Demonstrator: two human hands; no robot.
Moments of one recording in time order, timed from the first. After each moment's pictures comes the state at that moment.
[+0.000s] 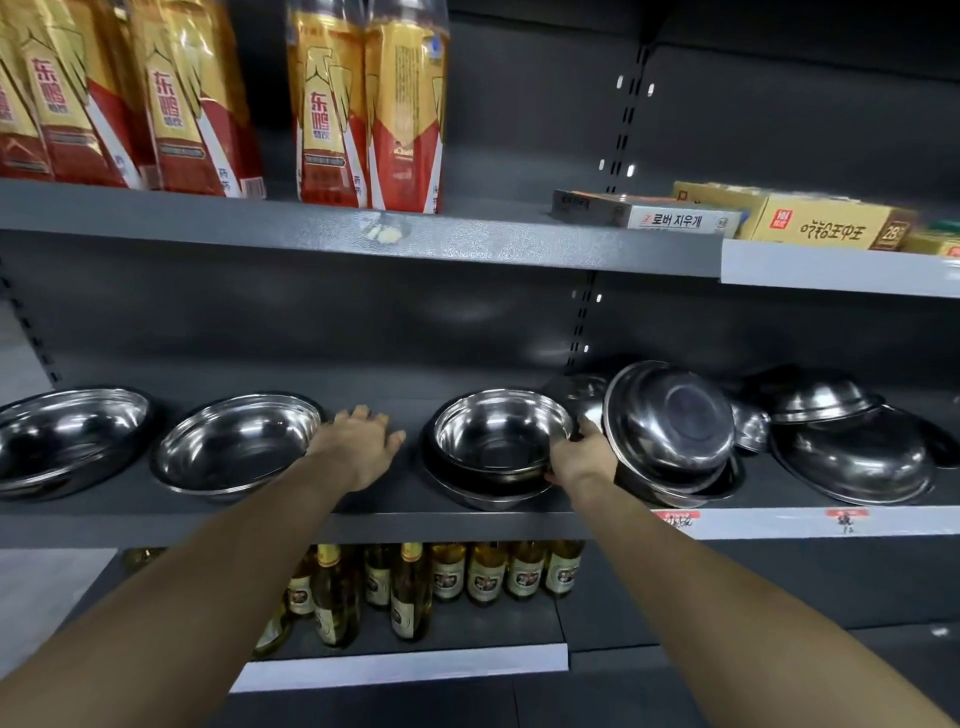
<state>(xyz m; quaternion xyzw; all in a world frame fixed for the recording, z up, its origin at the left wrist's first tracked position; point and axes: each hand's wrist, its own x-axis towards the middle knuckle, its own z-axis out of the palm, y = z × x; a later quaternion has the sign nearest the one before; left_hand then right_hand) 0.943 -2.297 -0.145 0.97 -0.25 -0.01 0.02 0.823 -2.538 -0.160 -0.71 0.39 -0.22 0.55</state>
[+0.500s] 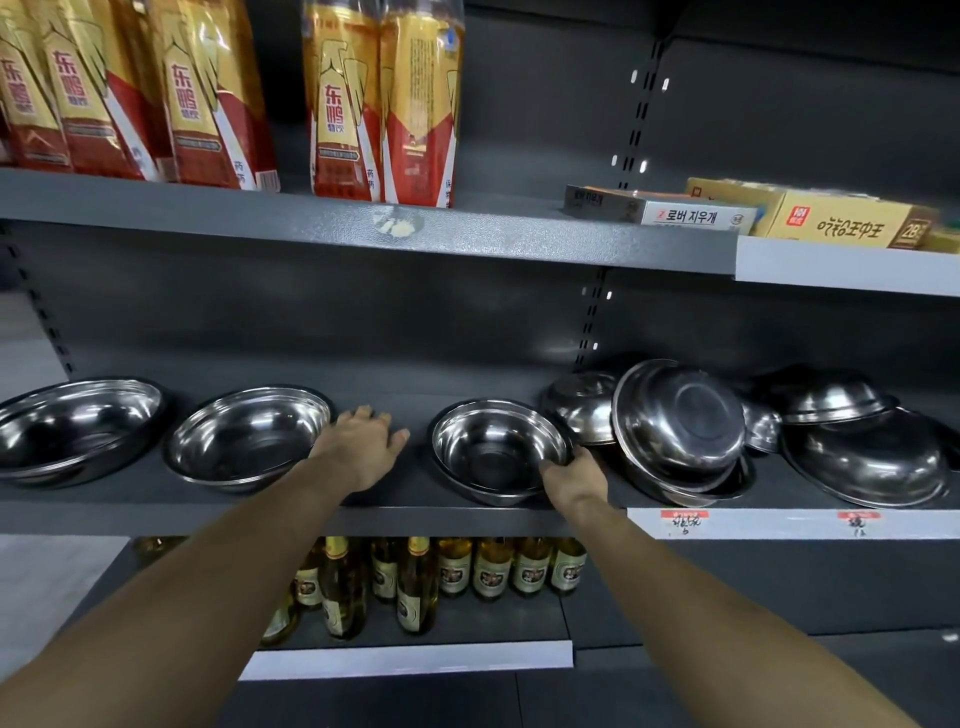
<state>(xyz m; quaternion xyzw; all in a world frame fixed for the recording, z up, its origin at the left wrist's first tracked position) 0.937 -2.288 -0.150 0.97 -0.24 -0.01 0.05 0.811 -2.524 -0.180 -0.78 0.39 -0.13 0.47</state>
